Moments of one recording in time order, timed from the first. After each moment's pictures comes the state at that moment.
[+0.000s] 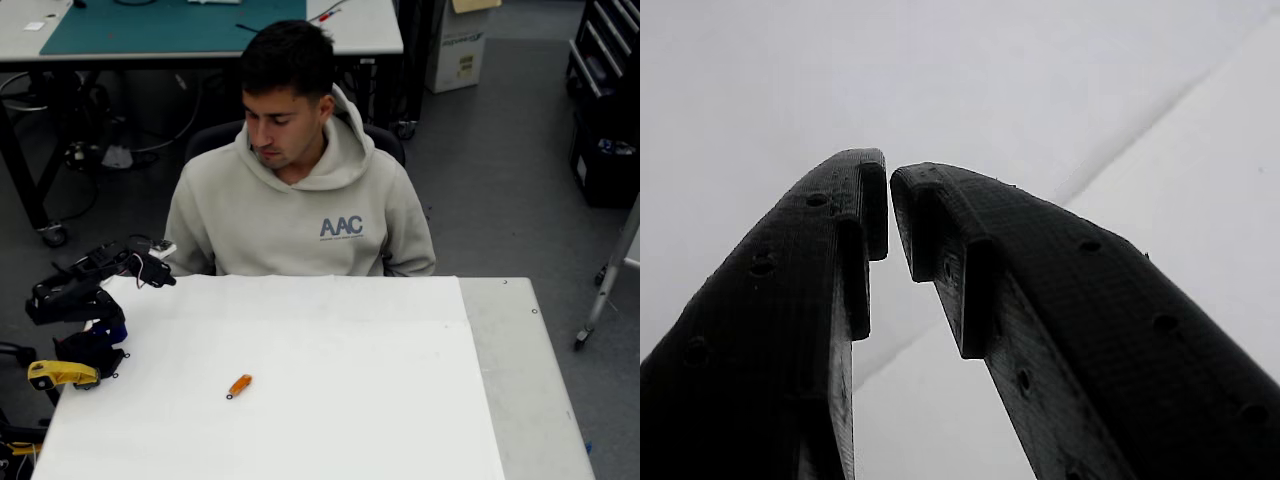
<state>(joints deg) -0.5 156.4 145.5 63.9 -5.7</state>
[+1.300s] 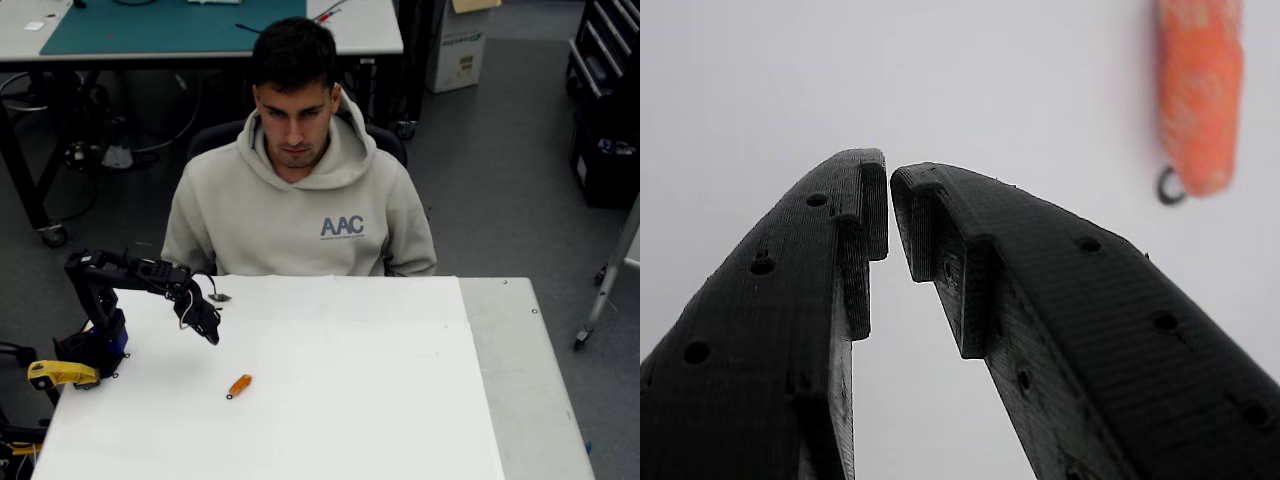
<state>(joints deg) 49.6 103.3 108.3 63.8 -43.2</state>
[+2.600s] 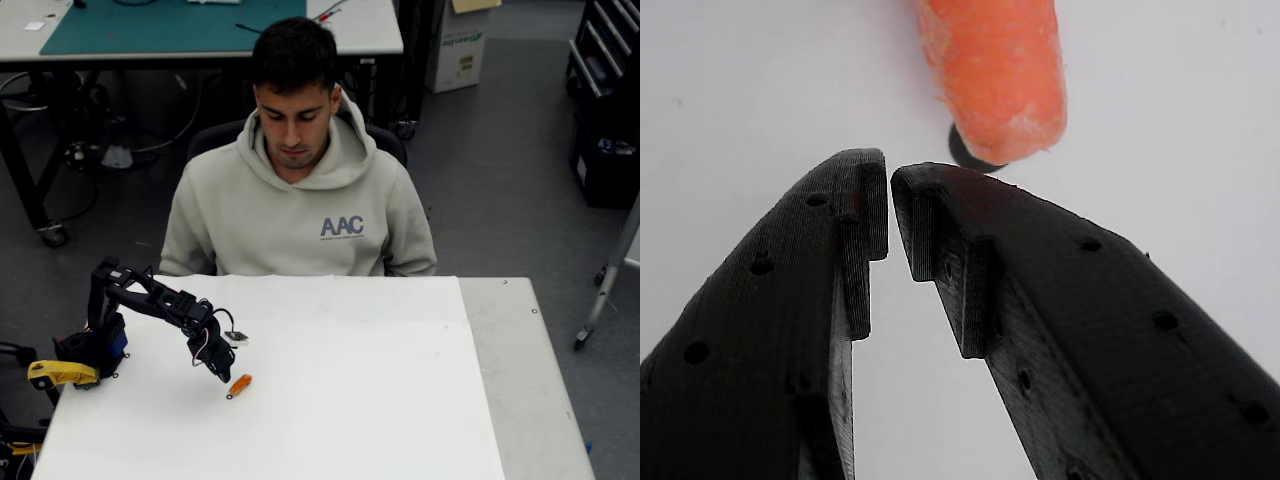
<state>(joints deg) 59.5 81.5 89.2 63.8 -49.7</state>
